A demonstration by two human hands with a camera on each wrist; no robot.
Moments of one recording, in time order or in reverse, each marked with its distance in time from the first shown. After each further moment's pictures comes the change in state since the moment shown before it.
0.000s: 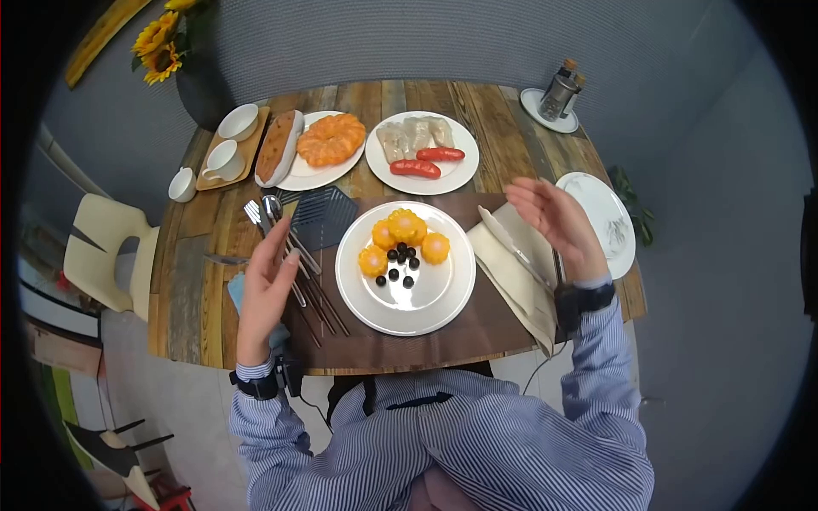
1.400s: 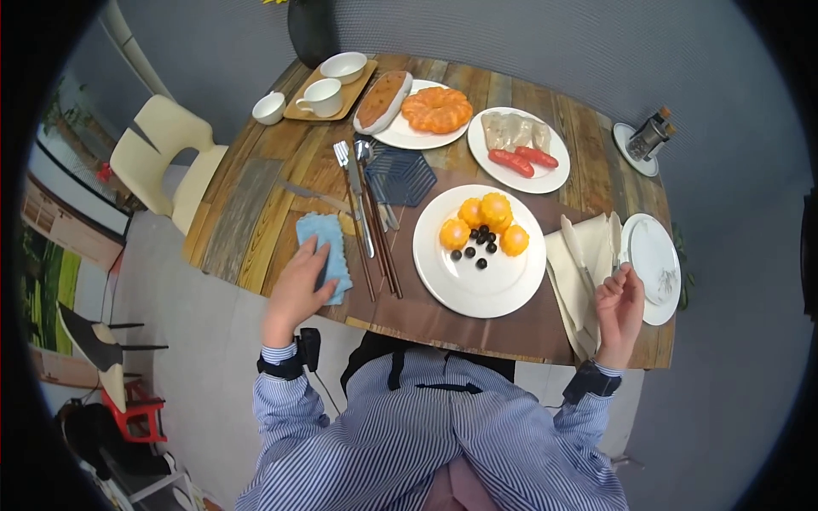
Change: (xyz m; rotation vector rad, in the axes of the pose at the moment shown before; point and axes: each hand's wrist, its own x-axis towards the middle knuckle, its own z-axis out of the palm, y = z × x) left_hand -0.096 -0.041 -0.064 0.949 -0.105 -0.110; right_hand -0.065 0.069 -0.024 0.489 0.040 -0.190
